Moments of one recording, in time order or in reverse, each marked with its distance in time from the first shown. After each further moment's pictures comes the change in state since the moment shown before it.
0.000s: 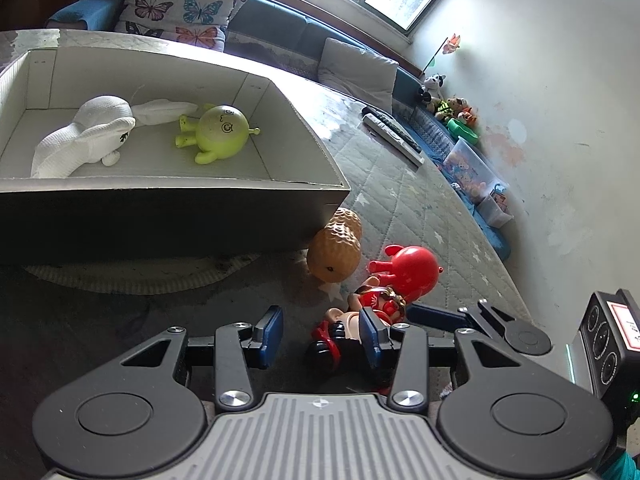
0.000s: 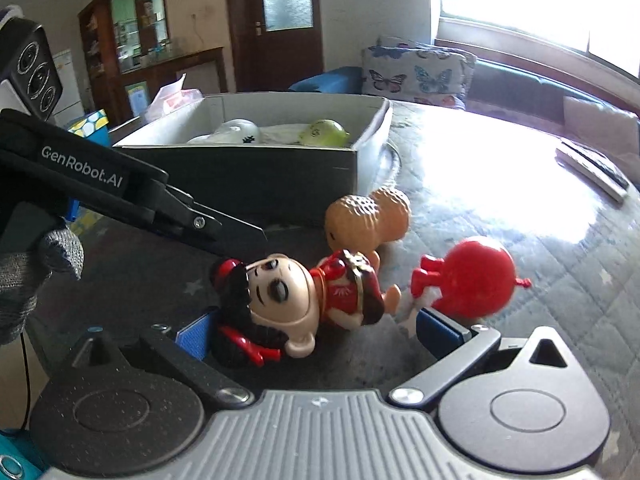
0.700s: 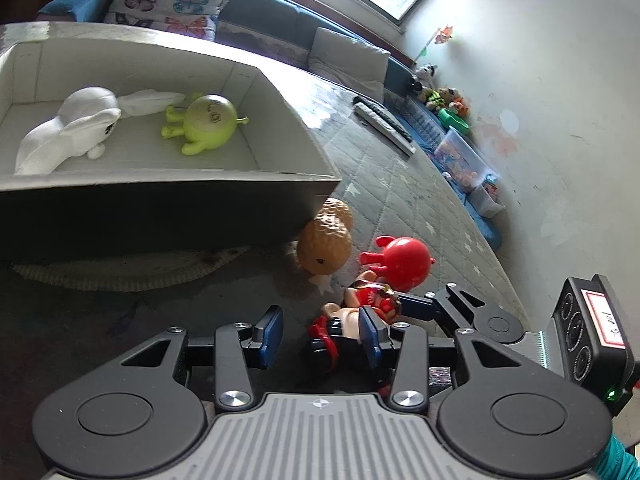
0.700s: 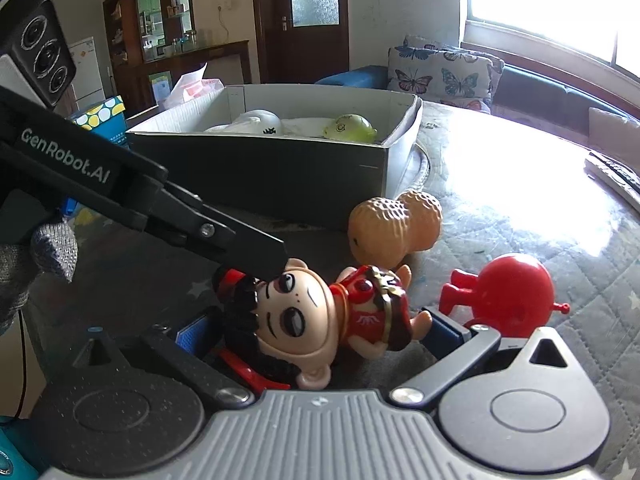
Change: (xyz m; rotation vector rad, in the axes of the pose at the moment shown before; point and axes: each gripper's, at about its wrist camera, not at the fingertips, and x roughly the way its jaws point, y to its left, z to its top) left arm 0.006 -0.003 0.003 0.017 0.037 -0.035; right arm 0.016 0.006 -0.002 -0.037 0.004 0.038
